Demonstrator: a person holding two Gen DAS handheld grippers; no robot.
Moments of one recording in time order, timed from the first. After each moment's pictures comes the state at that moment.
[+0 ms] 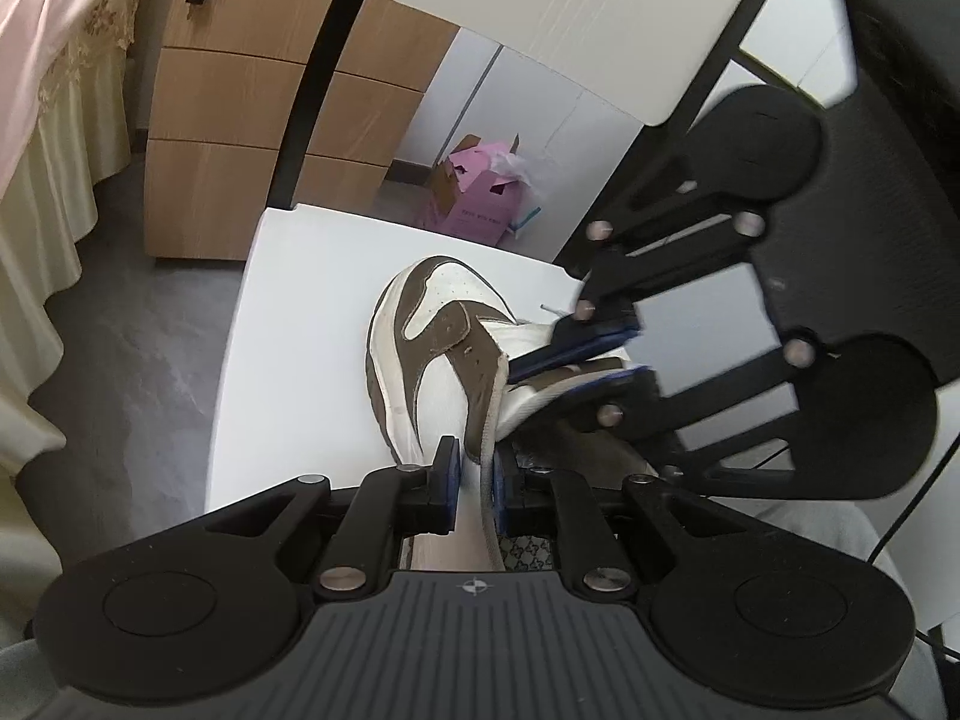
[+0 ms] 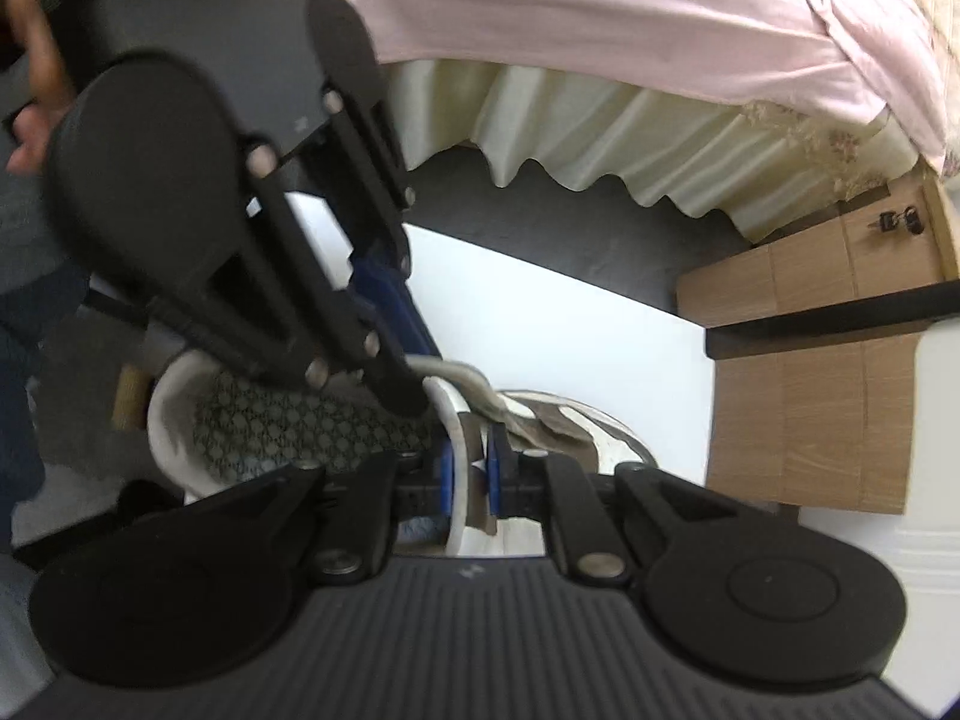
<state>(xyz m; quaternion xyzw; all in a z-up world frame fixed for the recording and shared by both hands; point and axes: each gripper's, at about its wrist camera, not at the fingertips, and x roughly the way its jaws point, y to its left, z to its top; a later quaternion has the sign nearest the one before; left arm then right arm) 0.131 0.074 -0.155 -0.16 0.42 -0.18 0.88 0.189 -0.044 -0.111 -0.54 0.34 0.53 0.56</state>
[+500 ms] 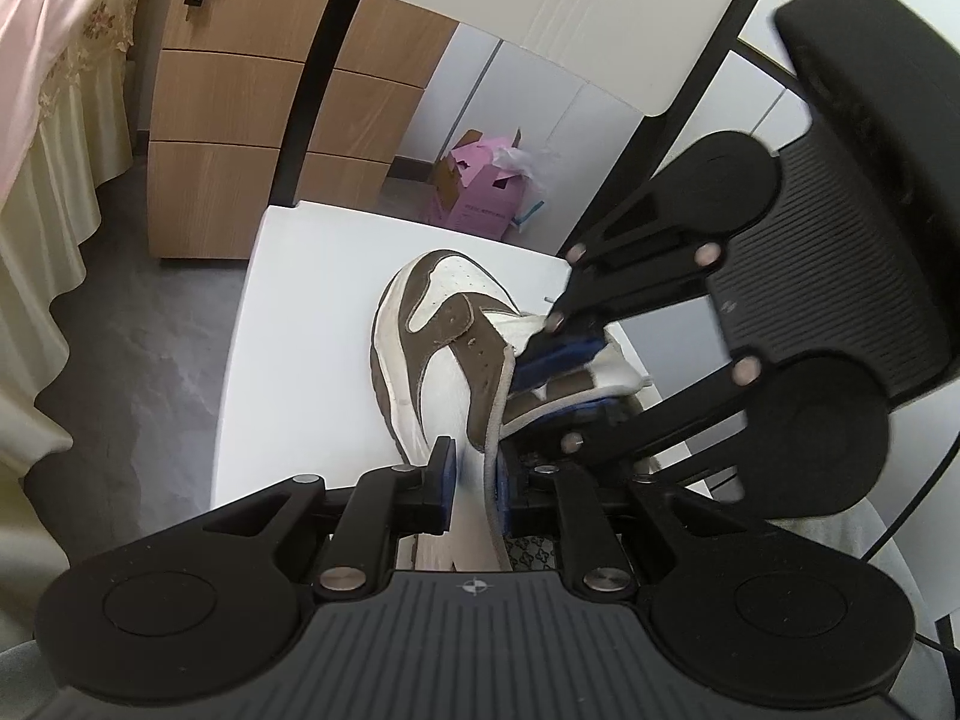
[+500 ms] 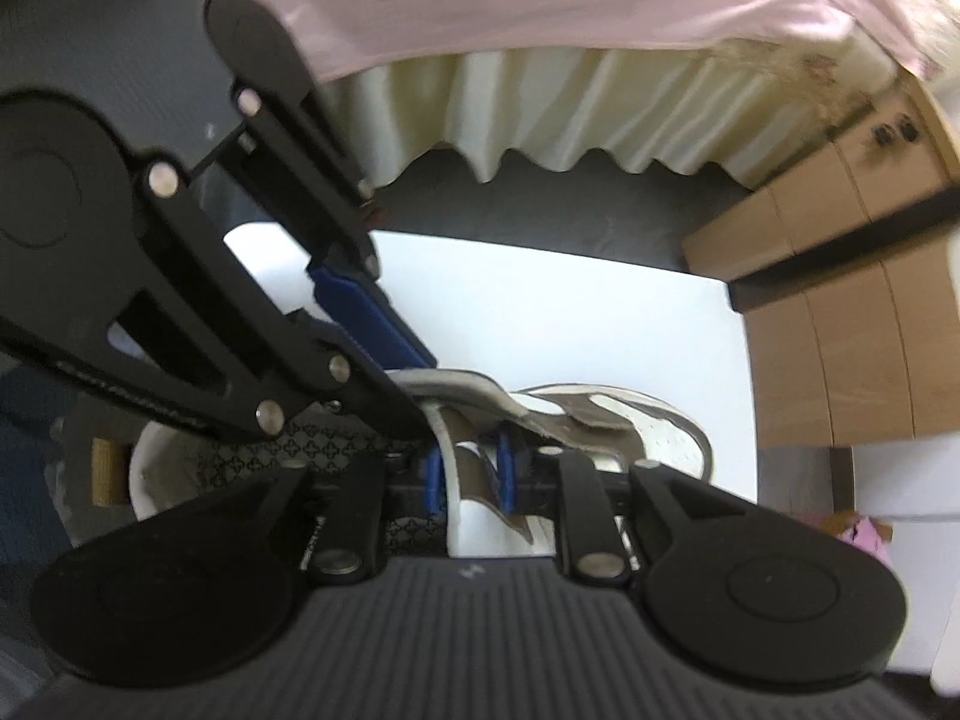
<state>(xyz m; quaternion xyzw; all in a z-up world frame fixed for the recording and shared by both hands) 0.132 0.075 -0.155 -0.15 0.42 -0.18 0.88 0.192 -0.052 -0.120 -0.47 0.38 0.51 0.62</state>
